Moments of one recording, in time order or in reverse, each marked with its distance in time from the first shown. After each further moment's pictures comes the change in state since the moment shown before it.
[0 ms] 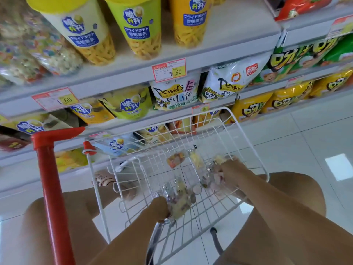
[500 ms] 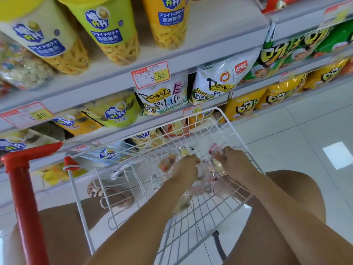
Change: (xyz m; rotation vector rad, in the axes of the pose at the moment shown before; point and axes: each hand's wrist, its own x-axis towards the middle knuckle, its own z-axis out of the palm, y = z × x) left_hand 0.025 0.108 -0.072 -0.016 0.475 0.332; right_hand -0.021 0.015 -0.024 0.446 0.442 -0.075
